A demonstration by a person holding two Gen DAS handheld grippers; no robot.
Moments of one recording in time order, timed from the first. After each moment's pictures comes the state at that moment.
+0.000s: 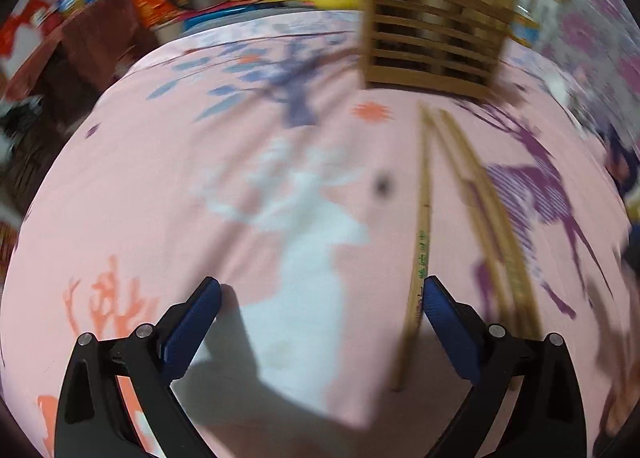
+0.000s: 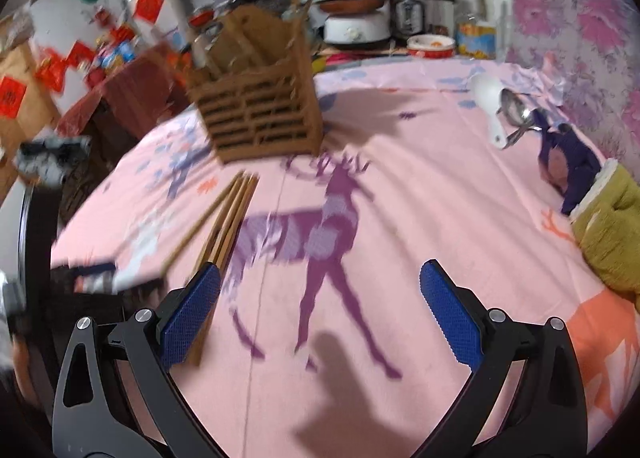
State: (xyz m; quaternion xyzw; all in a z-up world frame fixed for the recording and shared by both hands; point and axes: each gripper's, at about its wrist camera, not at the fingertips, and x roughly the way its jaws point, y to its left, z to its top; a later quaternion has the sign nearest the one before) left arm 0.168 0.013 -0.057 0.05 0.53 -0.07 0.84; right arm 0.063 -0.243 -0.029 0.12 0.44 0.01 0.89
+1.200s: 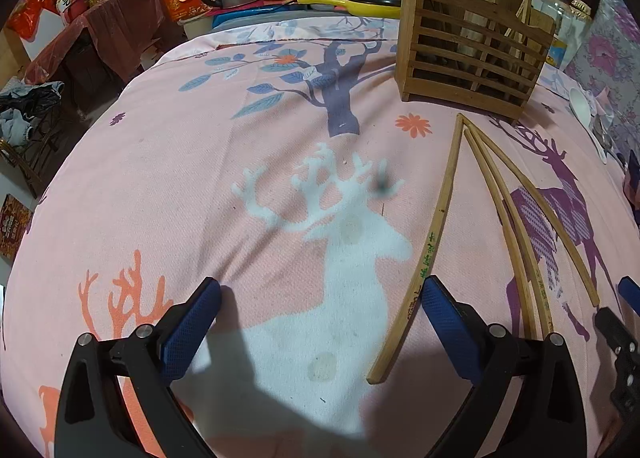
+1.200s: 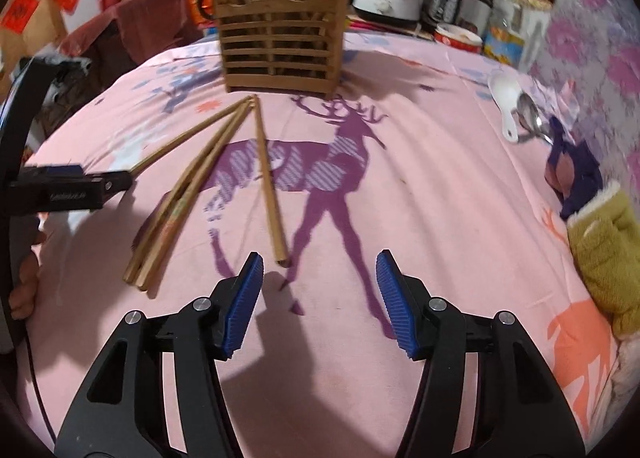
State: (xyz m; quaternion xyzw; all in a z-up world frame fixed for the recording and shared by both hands) left arm 0.172 0.020 -0.057 0.04 0.53 -0.04 0.85; right arm 0.051 -0.215 -0.049 0.00 0.49 0.02 0.87
